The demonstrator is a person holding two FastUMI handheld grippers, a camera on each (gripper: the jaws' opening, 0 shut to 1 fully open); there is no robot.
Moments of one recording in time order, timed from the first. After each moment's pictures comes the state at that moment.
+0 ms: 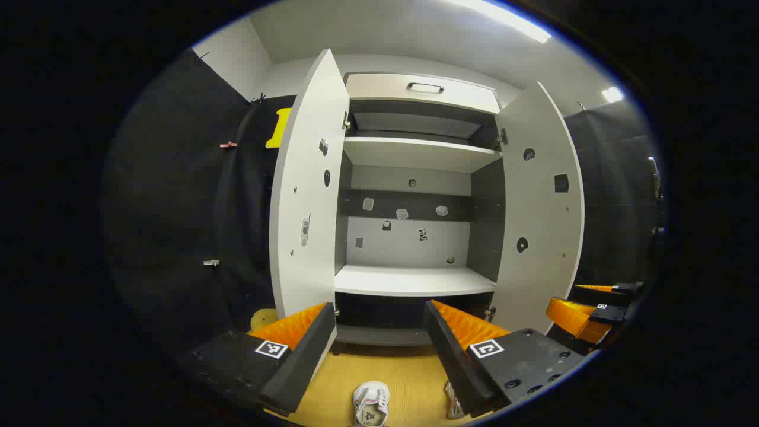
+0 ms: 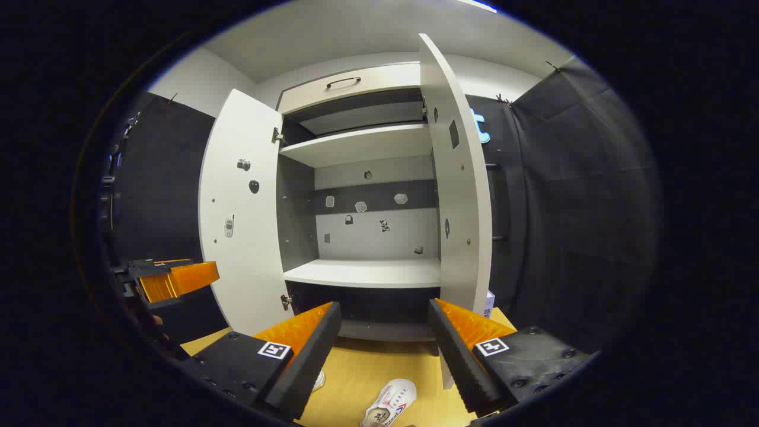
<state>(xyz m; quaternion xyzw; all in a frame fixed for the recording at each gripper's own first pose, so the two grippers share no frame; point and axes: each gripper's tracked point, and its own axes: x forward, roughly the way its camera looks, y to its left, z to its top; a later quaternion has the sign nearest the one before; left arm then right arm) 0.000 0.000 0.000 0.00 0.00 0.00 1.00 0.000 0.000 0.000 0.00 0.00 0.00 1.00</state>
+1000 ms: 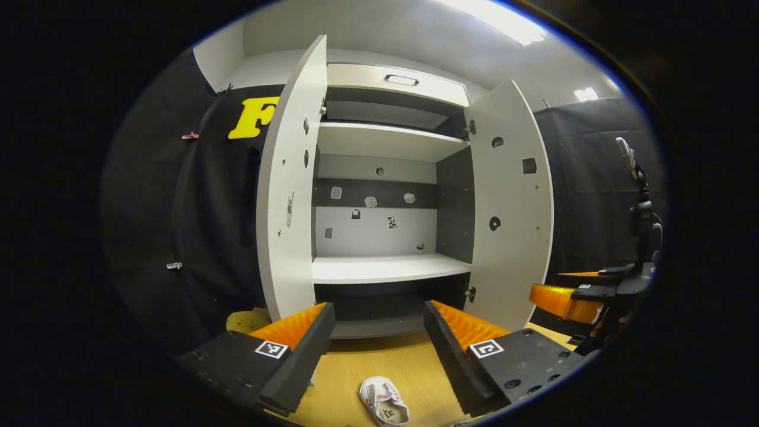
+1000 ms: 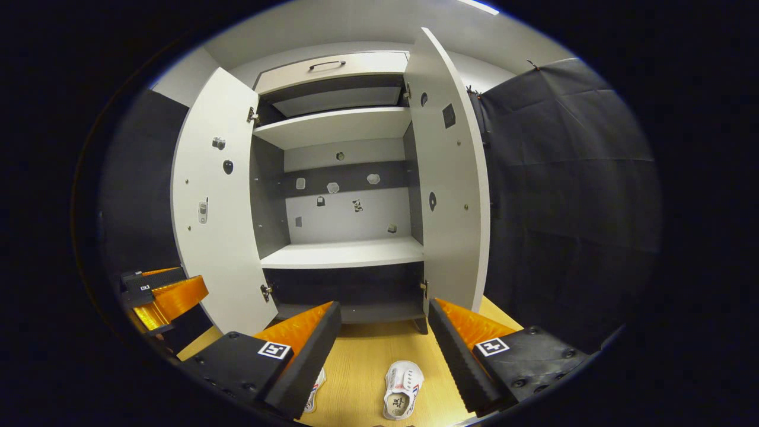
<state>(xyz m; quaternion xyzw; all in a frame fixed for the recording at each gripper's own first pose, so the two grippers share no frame) 0.002 0.029 -0.040 0.01 0.02 -0.11 0.99 -0.017 0.027 -0.035 0.01 0.04 -0.11 0.99</state>
